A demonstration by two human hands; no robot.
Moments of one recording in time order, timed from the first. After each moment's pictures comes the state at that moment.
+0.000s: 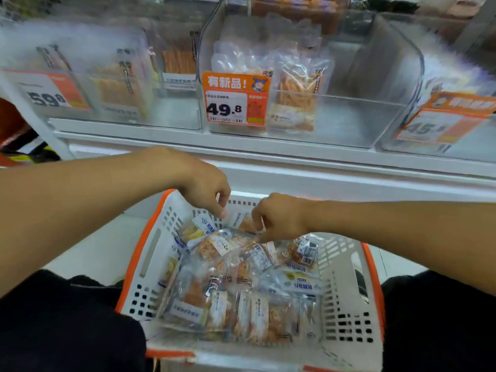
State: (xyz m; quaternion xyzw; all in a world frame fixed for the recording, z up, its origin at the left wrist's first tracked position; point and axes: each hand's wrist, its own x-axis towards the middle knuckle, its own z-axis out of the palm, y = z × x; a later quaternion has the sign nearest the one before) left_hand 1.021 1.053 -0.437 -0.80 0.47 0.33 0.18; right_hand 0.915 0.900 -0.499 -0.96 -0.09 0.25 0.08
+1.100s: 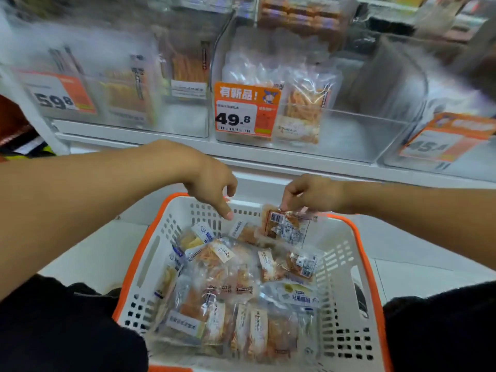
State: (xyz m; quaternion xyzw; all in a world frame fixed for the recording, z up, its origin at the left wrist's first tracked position) left_hand 1.036 1.057 -0.429 -0.82 0.45 0.32 0.14; right_hand 0.928 0.838 -0.485 -0.88 0.11 0.24 0.40
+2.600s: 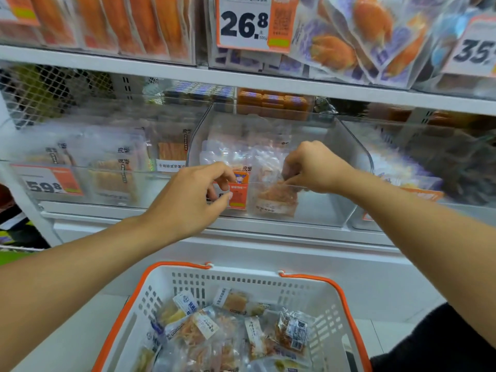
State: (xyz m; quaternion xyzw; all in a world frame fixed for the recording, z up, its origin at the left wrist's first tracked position) left_hand 1.045 1.047 -0.393 -0.79 0.47 -0.13 -0.36; right_hand 0.982 0.789 -0.343 -1.00 0.03 -0.08 0.06
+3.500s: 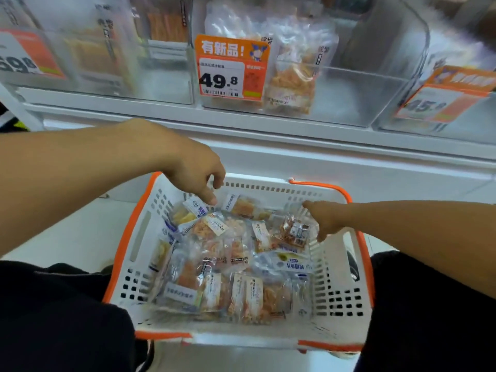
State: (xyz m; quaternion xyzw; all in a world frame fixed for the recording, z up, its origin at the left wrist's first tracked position) left_hand 1.020 1.065 -0.441 -0.79 0.49 0.30 0.21; right_hand 0.872 0.797 -0.602 -0.91 0.13 0.39 -0.01
